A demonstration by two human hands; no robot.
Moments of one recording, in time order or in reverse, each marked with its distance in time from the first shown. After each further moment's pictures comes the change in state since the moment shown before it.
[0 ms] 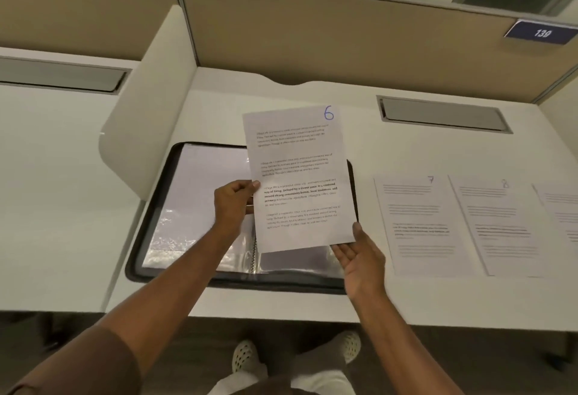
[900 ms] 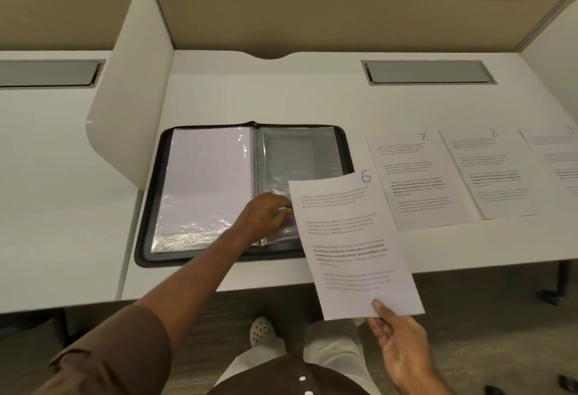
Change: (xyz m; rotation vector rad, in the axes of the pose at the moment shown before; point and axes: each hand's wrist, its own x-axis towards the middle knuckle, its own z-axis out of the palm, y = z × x) left_hand -0.032 -0.055 -0.013 1.105 -0.655 0.652; right_hand -0.116 0.056 -0.127 -0.053 0.329 0.186
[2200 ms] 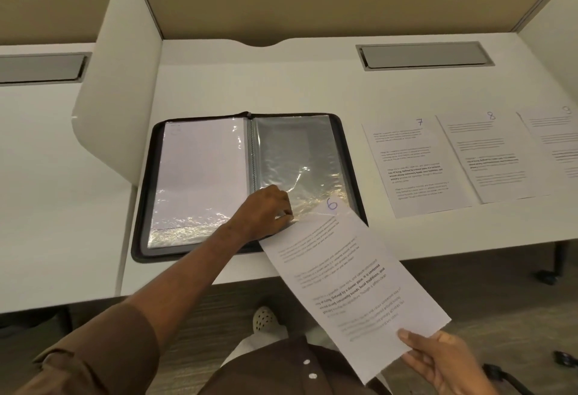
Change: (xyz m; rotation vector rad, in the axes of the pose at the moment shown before) left_hand -0.004 0.000 0.007 0.245 -0.046 0.234; right_hand -0.037 -0.039 -0.051 -0.379 -0.040 0.202
